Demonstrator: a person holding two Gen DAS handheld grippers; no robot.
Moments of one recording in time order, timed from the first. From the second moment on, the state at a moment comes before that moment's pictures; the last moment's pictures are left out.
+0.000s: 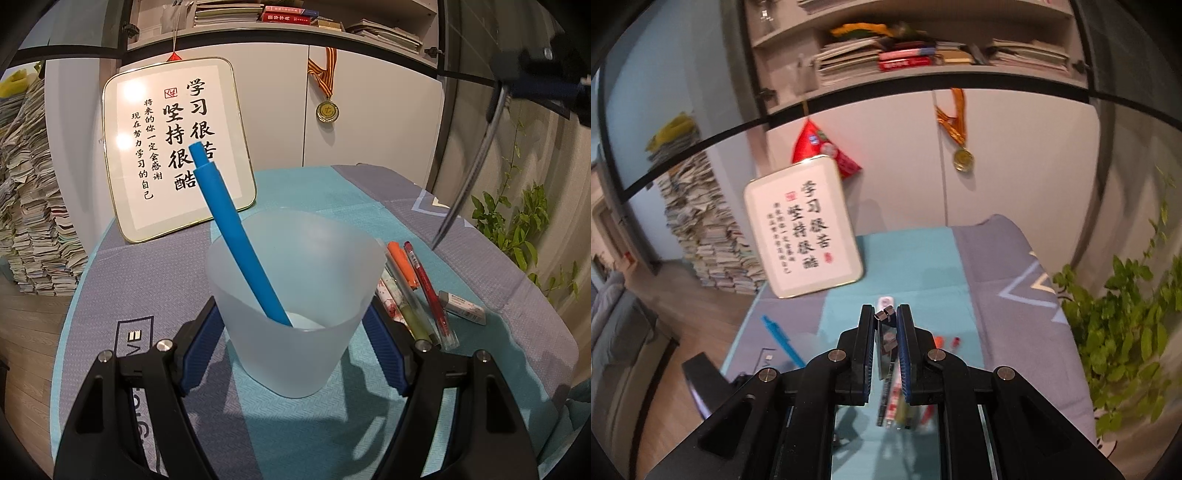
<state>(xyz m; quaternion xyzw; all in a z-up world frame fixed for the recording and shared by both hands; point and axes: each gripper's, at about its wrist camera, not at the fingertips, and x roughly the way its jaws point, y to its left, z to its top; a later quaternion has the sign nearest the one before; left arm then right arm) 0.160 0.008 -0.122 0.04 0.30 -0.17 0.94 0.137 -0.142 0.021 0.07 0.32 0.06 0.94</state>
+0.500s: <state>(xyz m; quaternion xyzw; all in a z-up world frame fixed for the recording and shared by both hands) 0.160 0.008 -0.122 0.04 0.30 -0.17 0.94 0.141 -0.097 0.034 0.06 0.32 0.12 0.94</state>
